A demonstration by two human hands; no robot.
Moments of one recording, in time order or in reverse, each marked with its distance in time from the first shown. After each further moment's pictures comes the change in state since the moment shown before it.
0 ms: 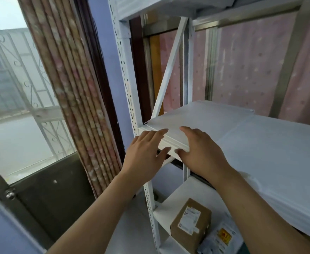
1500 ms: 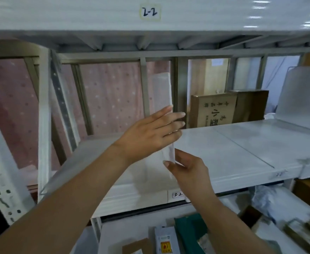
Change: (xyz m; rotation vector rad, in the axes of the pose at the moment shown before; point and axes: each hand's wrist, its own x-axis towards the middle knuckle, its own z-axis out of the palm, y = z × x) left_hand 0.200 0.076 0.031 -0.300 0.655 1.516; right_hand -0.040 -0.013 -0.014 0.298 0.821 0.723
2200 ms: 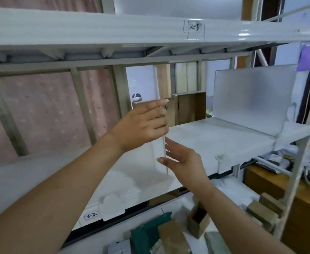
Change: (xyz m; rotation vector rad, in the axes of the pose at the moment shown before) left_hand 0.219 0.057 0.073 0.041 0.272 0.132; right_hand 0.039 0.067 -0.221 0.002 0.060 -0.036
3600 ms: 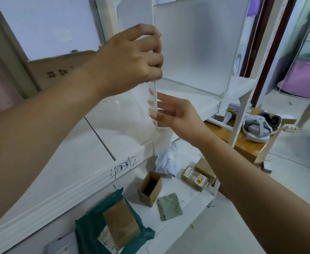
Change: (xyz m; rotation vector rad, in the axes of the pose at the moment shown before) left_hand 0.169 0.039 0.180 -0.080 -0.203 0.245; right_hand 0.071 0.104 -0.195 0.107 0.024 0.039
